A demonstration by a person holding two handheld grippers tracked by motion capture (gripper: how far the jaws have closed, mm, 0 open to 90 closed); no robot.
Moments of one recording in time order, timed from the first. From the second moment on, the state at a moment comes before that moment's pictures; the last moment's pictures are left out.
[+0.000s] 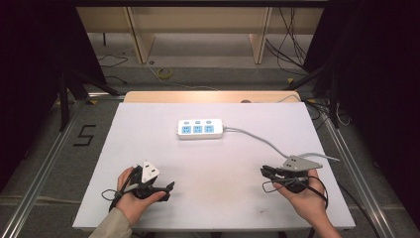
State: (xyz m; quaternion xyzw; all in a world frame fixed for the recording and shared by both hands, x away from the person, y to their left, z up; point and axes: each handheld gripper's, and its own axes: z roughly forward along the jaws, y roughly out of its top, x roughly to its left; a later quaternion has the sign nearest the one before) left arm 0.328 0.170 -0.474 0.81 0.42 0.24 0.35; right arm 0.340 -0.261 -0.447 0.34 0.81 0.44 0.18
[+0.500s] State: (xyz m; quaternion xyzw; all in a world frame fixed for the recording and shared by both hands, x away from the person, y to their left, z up) left arm 0.328 0.170 -0.473 0.80 0.42 0.25 0.35; right arm 0.346 -0.247 -0.443 0.33 0.83 0.42 0.19
